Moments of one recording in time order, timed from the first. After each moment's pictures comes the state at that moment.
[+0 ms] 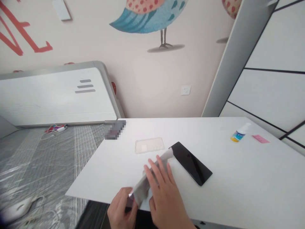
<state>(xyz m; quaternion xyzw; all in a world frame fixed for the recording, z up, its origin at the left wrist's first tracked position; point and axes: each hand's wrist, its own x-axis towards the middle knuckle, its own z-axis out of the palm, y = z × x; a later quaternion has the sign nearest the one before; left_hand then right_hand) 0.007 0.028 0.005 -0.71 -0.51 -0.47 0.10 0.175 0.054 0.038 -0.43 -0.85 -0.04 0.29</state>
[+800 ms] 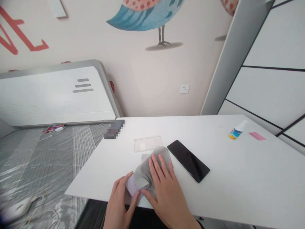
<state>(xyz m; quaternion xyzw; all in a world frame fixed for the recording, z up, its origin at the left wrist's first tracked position) -0.006 0.025 0.022 -0.73 -0.57 -0.36 0.00 0.184 0.063 0.033 -0.47 -0.86 -0.07 0.21</state>
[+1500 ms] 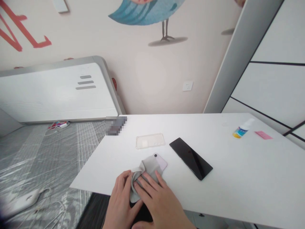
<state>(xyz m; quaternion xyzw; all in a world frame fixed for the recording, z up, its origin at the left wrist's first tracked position) -0.009 0.018 0.009 -0.74 -0.60 -0.31 0.00 0.184 0.050 0.044 -0.30 -0.93 0.10 0.17</state>
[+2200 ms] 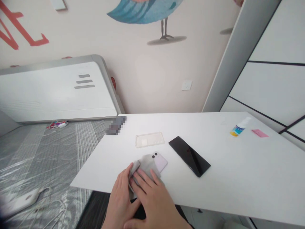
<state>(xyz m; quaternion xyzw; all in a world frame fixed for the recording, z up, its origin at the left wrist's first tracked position) -0.007 0.023 0.008 -0.72 -0.61 -0.33 -0.06 0.172 0.058 0.048 -0.36 -0.89 0.23 0.15</state>
